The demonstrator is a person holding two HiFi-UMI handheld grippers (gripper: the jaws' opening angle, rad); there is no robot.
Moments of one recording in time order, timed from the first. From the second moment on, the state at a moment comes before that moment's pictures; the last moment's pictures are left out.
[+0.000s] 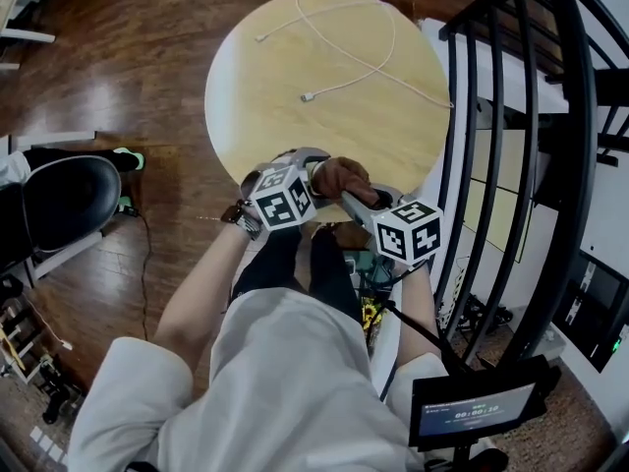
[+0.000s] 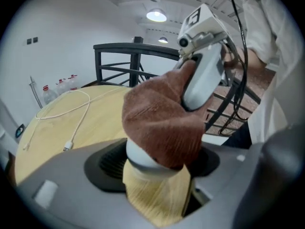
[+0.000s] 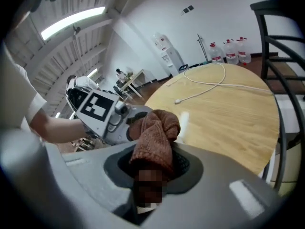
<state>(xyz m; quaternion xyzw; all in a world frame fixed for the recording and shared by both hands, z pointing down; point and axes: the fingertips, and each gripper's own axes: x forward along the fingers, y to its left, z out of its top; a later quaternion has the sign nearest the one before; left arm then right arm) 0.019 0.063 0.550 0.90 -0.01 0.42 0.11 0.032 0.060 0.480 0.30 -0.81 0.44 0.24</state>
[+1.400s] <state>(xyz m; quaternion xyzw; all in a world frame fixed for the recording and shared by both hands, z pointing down) 0.013 0.070 0.542 0.90 0.00 0.42 0.12 0.044 0.044 0.578 0.34 -0.75 0.21 0.52</state>
